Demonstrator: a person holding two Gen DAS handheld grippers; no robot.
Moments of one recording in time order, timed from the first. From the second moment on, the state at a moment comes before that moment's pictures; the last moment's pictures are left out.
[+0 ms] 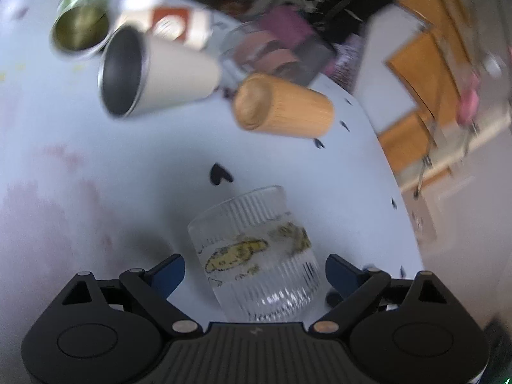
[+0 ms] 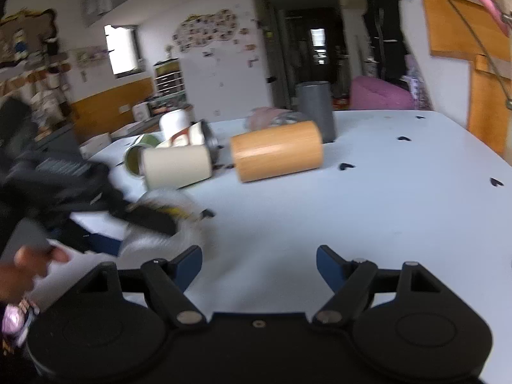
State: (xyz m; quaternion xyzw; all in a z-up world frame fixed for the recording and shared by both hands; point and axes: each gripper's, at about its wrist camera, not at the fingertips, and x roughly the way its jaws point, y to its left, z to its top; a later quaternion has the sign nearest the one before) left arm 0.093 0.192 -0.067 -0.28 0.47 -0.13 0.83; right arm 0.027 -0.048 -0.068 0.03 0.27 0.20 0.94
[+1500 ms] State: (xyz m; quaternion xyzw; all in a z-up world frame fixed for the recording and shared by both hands) left arm 0.051 0.290 -0.008 -0.07 0.25 0.09 0.96; right arm 0.017 -0.024 -0.055 0.00 0.26 0.21 0.94
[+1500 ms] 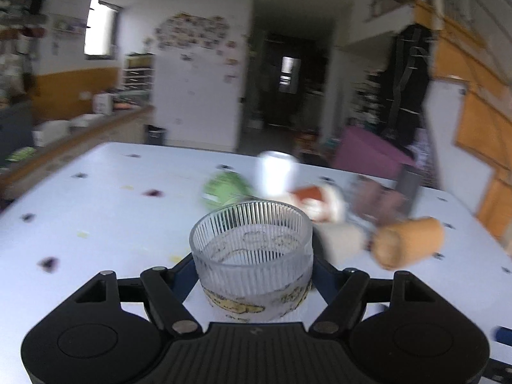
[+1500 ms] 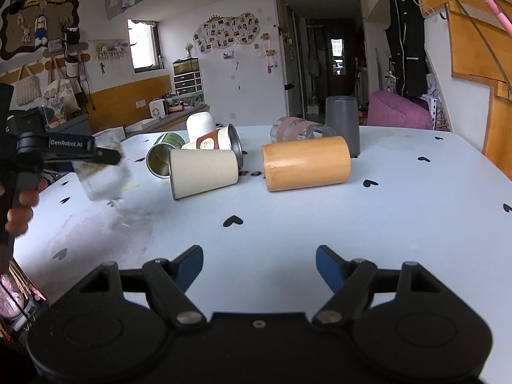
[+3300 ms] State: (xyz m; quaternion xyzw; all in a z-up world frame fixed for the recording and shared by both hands) left arm -0.036 0.313 0.011 -0.03 0.22 0.21 0.95; right arm 0.007 0.022 -0.004 -0.02 0.20 0.17 0.97
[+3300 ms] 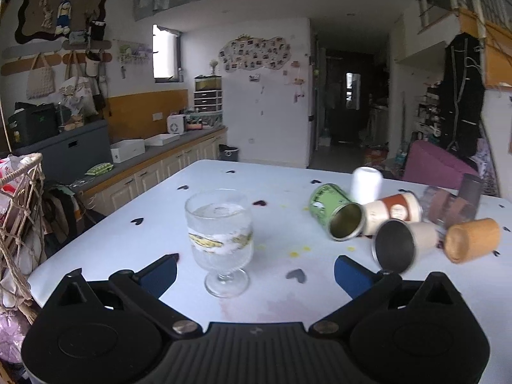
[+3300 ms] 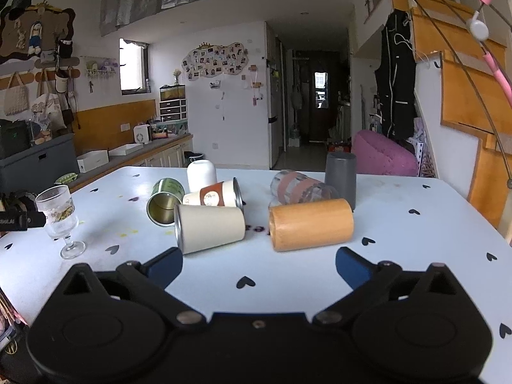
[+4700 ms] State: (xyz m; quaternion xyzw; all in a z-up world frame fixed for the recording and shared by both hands) left arm -0.057 0.284 0.001 -0.04 0.24 0.19 0.95; right arm 0.007 0.054 -0.003 -0.04 0.21 0.19 0.96
